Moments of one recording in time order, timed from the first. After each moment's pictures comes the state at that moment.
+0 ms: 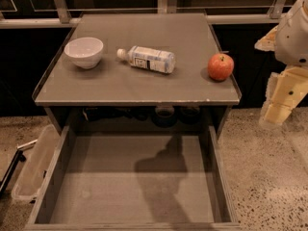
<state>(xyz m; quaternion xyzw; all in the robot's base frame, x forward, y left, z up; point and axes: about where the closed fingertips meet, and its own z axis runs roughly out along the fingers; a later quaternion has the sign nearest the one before) 0.438 -0.217 0.976 -0.60 0.78 -0.03 0.16</state>
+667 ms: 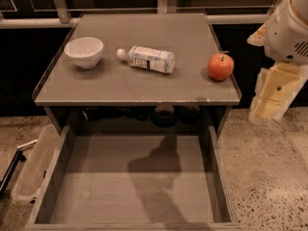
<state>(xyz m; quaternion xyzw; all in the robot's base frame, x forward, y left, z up) 0.449 -0.204 0.980 -0.61 0.78 -0.05 0.17</state>
